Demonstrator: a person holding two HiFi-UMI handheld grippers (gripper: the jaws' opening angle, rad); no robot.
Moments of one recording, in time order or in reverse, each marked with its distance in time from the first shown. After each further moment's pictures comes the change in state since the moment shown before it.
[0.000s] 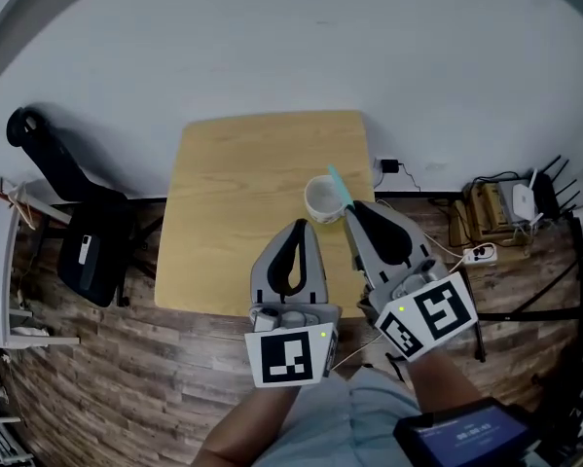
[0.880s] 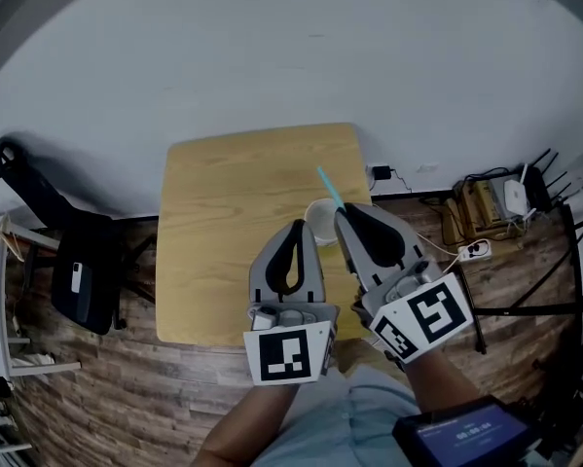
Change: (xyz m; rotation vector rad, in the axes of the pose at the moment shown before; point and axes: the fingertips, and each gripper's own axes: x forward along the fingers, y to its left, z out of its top) left arm 0.067 0.035 -0.004 -0.033 0.031 -0.079; right arm 0.066 -0.021 0.007 -0.022 0.008 -0.052
